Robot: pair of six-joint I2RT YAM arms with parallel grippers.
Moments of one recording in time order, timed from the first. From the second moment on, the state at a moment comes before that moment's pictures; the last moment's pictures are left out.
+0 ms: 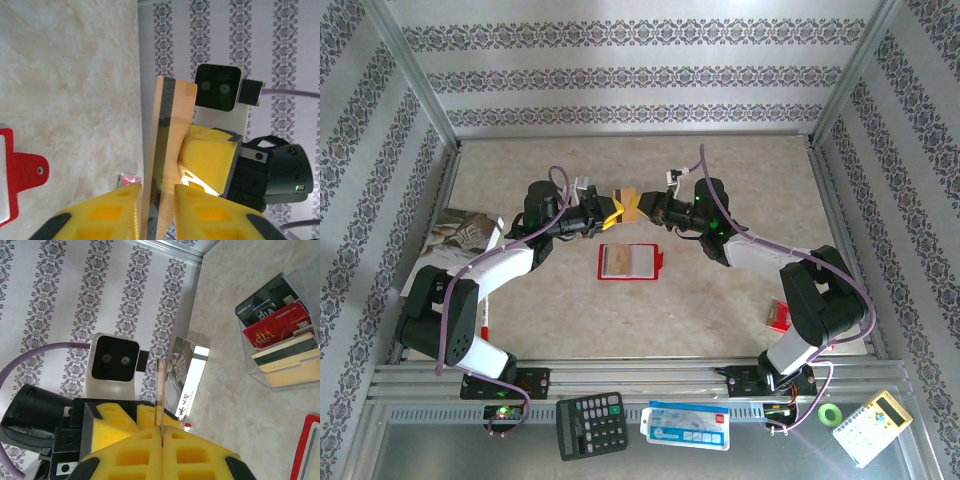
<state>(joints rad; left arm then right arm) -0.31 1.50 0.81 0.45 0.79 -1.26 0.47 1.61 0.87 0.58 -0.67 1.18</state>
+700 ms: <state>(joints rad) -0.29 1.45 1.01 -0.05 0.61 -0.83 0.42 1.48 0.80 0.23 -0.54 1.05</state>
